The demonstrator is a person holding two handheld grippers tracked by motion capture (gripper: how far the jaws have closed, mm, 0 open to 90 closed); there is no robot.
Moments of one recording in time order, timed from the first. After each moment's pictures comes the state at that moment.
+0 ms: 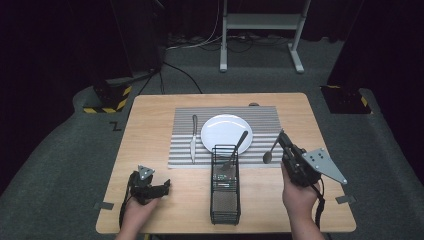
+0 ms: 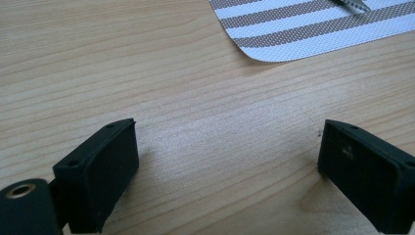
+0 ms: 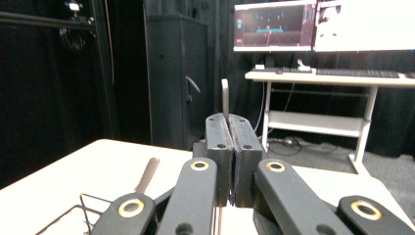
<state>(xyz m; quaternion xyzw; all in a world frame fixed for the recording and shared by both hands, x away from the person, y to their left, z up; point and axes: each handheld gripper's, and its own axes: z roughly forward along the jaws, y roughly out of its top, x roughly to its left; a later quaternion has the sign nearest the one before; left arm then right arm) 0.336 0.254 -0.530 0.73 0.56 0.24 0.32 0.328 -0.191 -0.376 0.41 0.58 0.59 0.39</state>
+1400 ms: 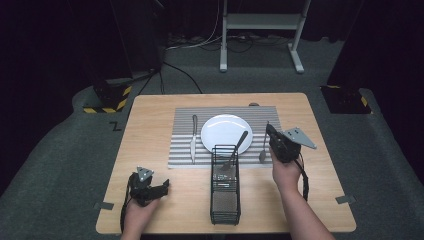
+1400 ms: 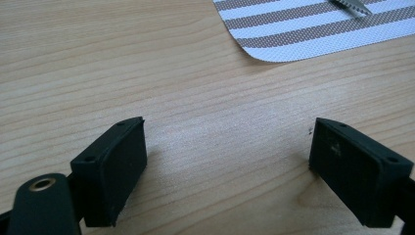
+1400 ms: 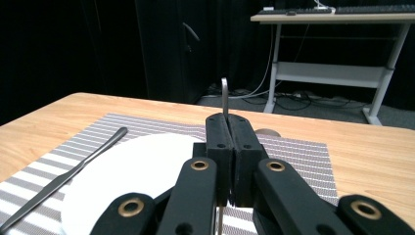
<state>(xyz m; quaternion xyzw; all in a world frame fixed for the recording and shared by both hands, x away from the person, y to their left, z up) 0.332 0.254 -0.530 0.72 0.57 0.24 0.32 0.434 -0.185 -0.438 0.45 0.64 0.54 0.33</state>
